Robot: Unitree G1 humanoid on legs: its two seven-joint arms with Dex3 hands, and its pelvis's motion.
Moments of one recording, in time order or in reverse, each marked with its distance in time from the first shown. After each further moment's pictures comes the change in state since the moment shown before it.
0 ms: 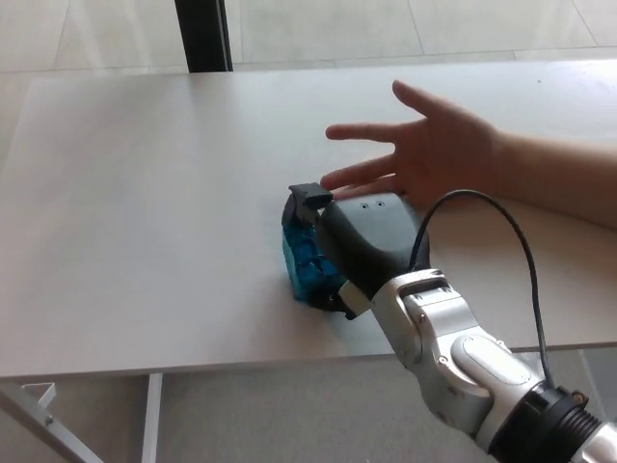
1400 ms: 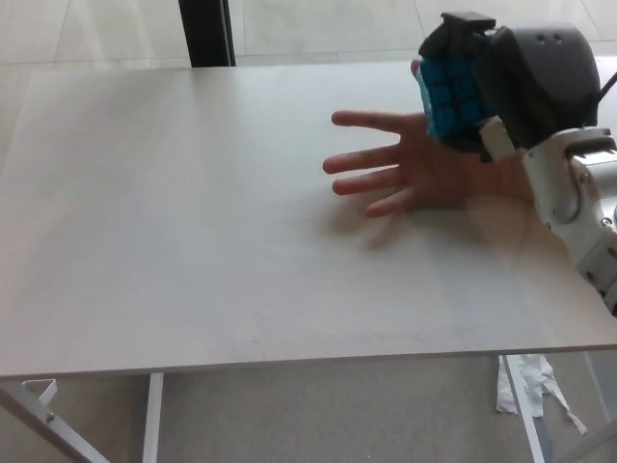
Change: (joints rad) left_arm 0.020 0.018 -0.020 0.019 0.003 -0.045 0.001; right_arm -0.237 -0.255 -0.320 0.219 0.032 -0.350 -0.128
